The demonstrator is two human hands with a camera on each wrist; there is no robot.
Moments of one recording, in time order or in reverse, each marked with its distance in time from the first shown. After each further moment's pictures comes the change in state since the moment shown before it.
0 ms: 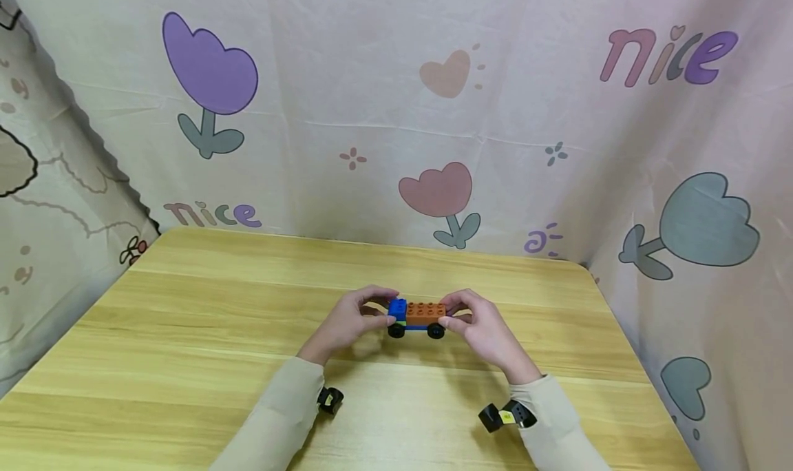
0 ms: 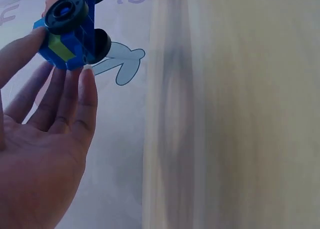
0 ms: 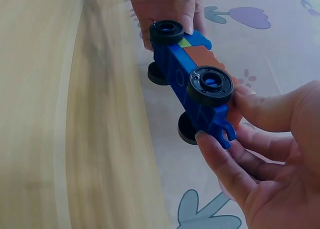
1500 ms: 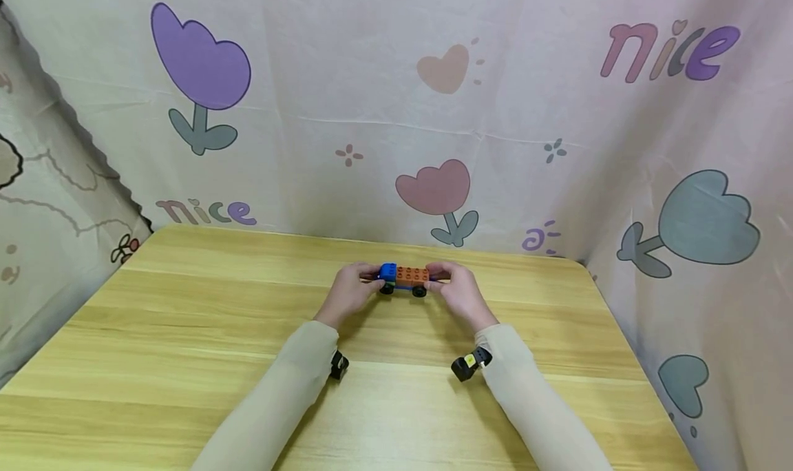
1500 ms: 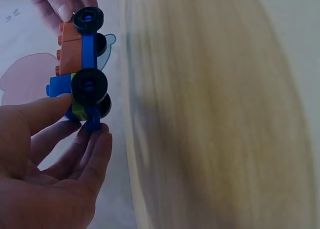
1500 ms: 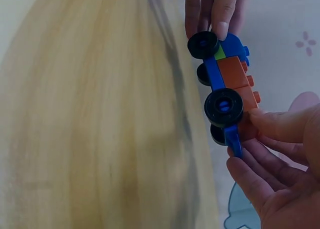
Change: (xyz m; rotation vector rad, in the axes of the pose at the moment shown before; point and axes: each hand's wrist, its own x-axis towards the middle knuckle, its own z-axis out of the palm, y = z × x) left_hand 0.056 -0.013 -0.009 0.335 0.274 -0.183; right_hand 0.082 0.027 0.019 -0.007 0.093 0.069
